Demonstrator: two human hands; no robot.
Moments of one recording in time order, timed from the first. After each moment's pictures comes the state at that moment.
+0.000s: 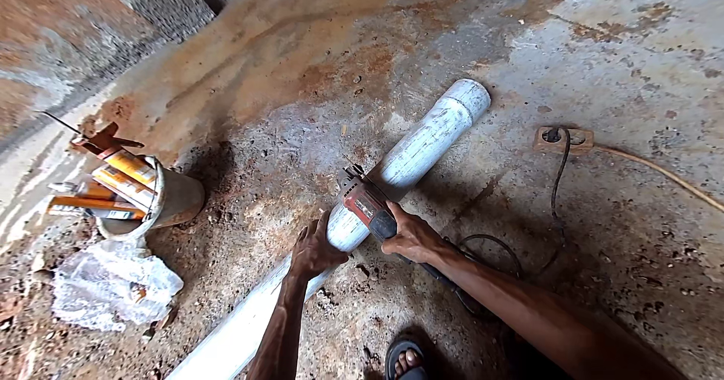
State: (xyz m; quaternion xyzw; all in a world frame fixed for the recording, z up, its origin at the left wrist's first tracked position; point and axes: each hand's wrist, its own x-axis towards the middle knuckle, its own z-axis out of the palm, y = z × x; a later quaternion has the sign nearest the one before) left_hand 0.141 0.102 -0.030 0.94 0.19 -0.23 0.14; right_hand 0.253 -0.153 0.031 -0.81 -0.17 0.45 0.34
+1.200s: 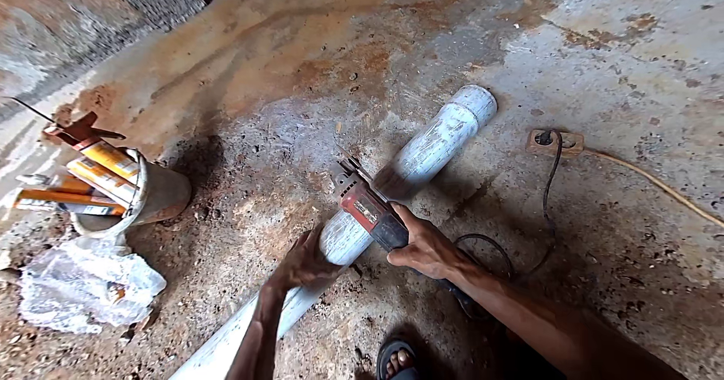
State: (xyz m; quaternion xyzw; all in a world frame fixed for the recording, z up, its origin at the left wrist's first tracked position) left_hand 0.120 0.116 -0.026 0.90 0.18 -0.28 0.29; right_hand 0.242 -0.182 0.045 -0.79 -0.19 0.40 0.42
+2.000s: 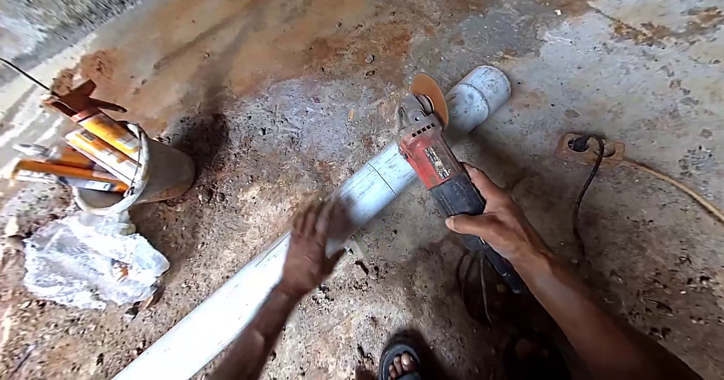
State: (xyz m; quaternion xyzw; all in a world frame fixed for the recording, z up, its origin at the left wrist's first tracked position) left_hand 0.121 0.101 -0.013 0.99 0.06 -0.06 0.15; right_hand 0.288 -0.224 0.044 -0.76 -0.10 0.26 0.59
